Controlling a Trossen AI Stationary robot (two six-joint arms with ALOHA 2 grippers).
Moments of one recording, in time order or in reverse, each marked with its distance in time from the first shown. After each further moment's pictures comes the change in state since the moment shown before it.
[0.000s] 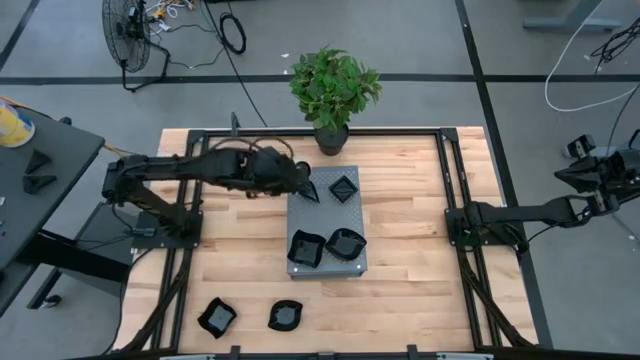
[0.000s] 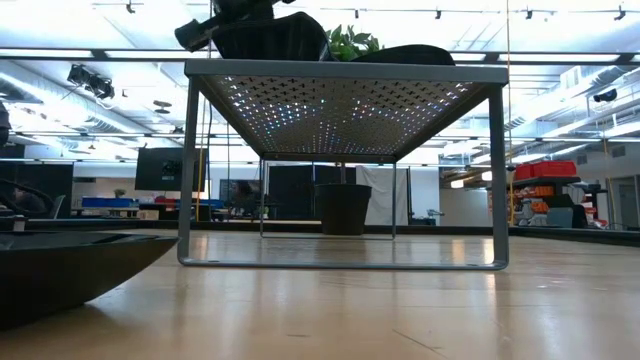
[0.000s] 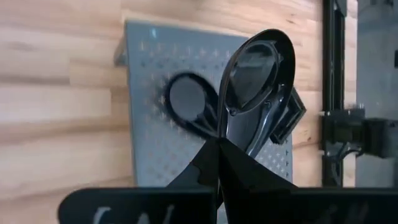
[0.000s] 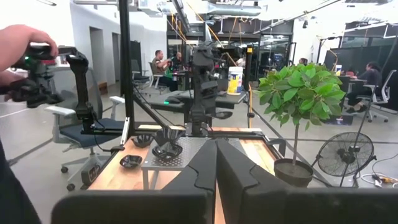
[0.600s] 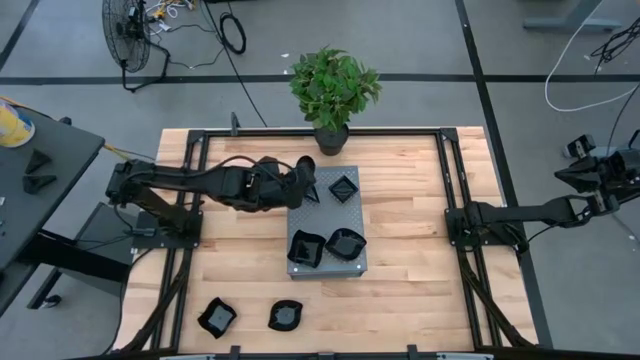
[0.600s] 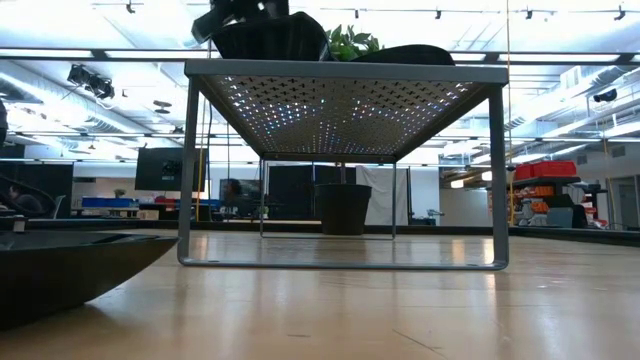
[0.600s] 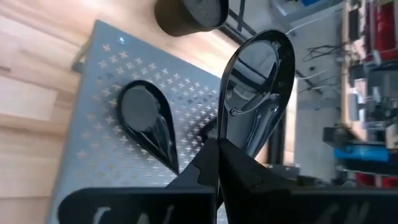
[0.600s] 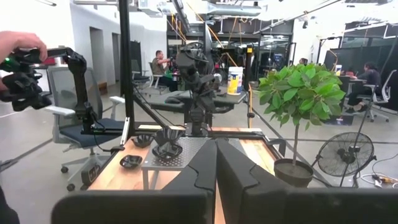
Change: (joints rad) left arm -0.144 0.051 0.000 0.114 -0.332 -0.331; right arm 0.000 0.000 0.000 0.000 0.000 0.000
